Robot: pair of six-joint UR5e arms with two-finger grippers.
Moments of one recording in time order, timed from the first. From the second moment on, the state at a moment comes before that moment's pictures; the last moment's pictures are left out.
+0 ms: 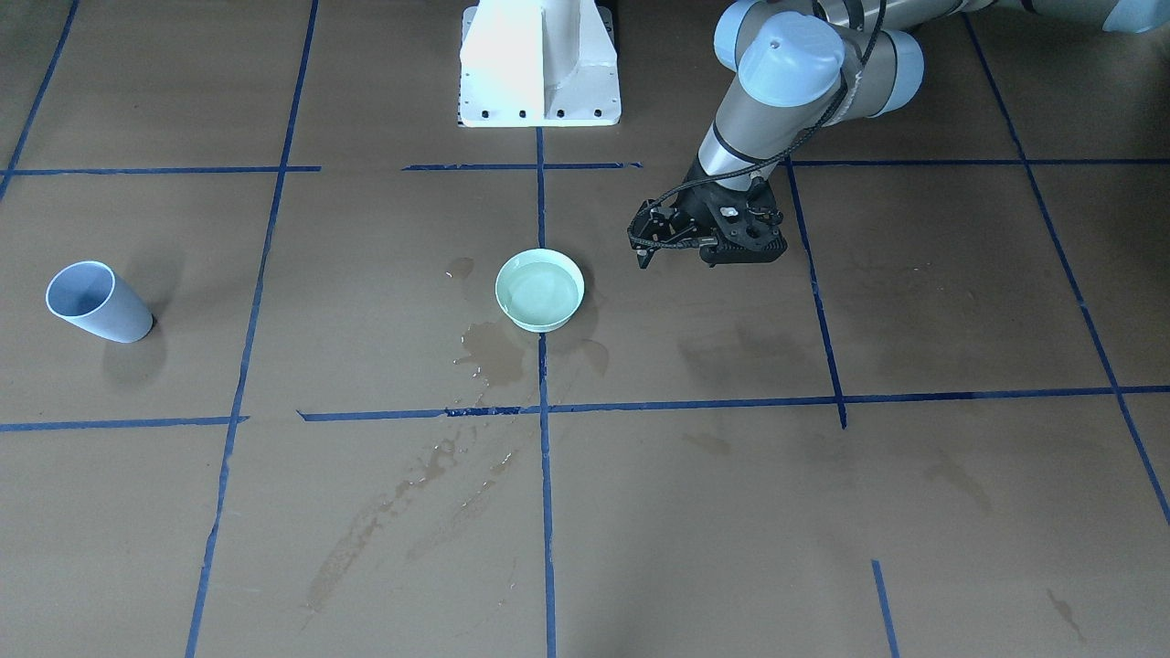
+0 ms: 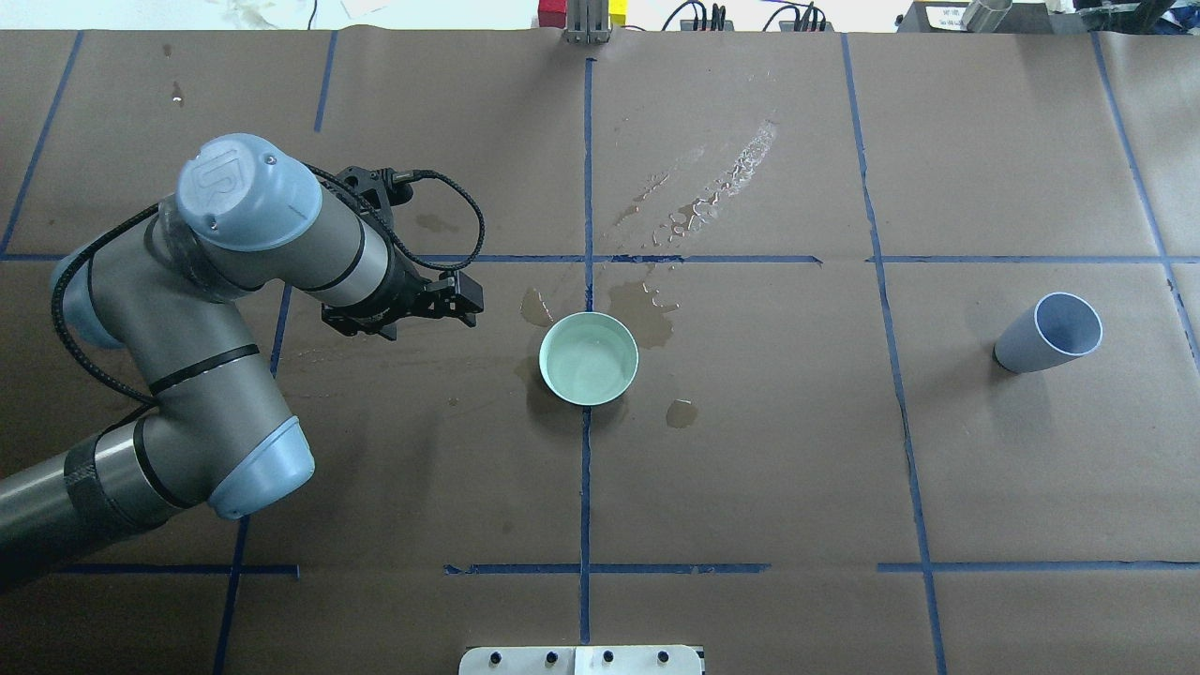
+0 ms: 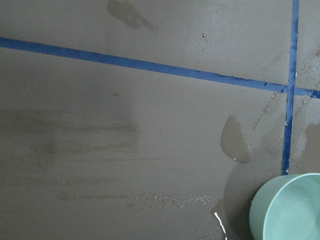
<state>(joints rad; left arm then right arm) -0.65 -2.08 -1.80 -1.76 -2.01 -1.30 1.56 -1.89 1.45 -0.49 2.46 0.33</state>
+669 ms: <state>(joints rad) -0.64 -2.08 -1.80 -1.76 -2.01 -1.30 1.68 -1.84 1.73 -1.27 2.39 -0.12</state>
